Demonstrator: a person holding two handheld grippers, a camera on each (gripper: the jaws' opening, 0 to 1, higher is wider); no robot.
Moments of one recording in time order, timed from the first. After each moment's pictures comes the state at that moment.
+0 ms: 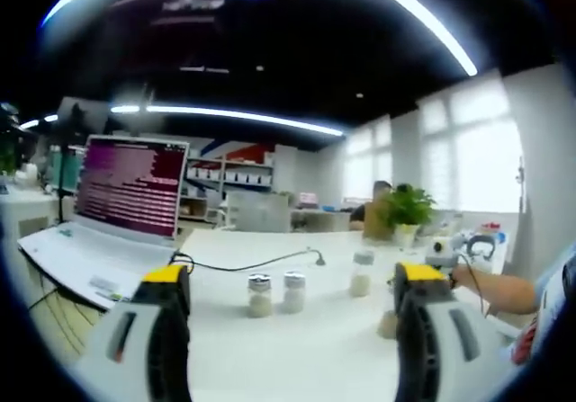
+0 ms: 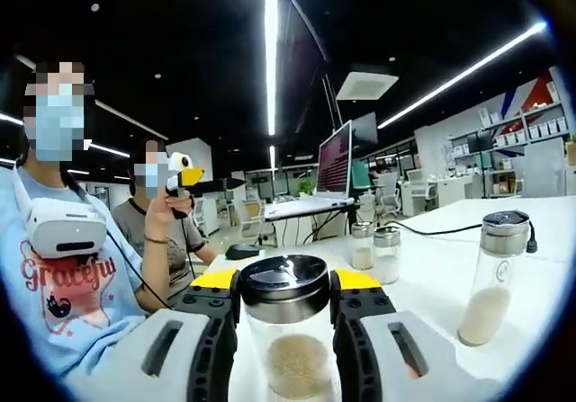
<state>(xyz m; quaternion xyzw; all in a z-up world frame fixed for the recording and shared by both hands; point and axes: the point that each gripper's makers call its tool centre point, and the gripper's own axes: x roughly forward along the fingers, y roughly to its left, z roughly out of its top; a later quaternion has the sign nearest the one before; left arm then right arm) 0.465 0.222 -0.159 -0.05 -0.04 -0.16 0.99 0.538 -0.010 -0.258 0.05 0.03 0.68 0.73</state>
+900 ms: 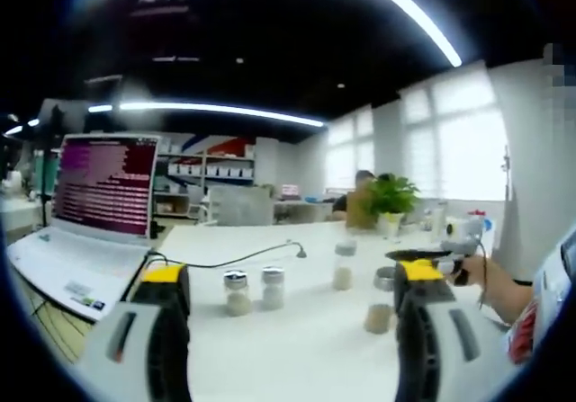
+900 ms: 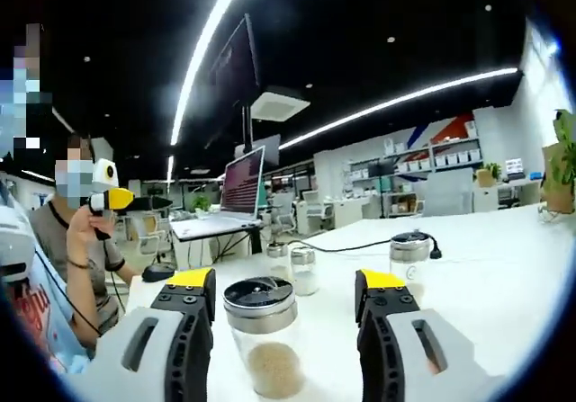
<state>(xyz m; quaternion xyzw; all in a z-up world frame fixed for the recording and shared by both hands) 0.474 0.180 -0.168 -0.03 -0.02 -0.22 0.97 0.543 -0.044 -0.228 0.09 -0.02 0.42 0.90</state>
